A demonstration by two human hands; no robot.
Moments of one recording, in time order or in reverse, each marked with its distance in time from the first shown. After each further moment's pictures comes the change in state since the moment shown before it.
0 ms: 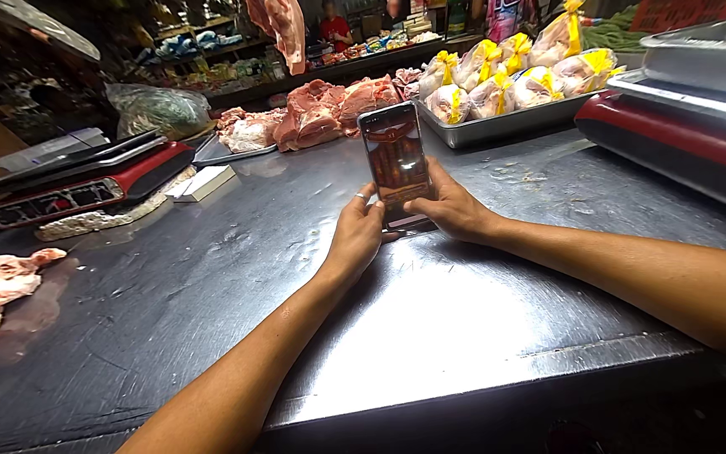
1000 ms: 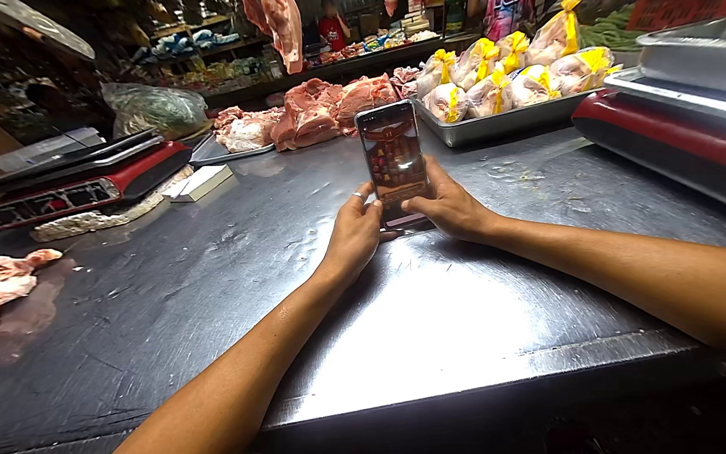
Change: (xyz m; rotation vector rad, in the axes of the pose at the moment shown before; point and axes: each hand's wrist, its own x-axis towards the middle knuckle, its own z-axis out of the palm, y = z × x) left_hand 0.001 -0.001 0.000 -0.003 0.002 0.007; right_hand 0.000 0.000 0.000 0.002 -0.003 0.010
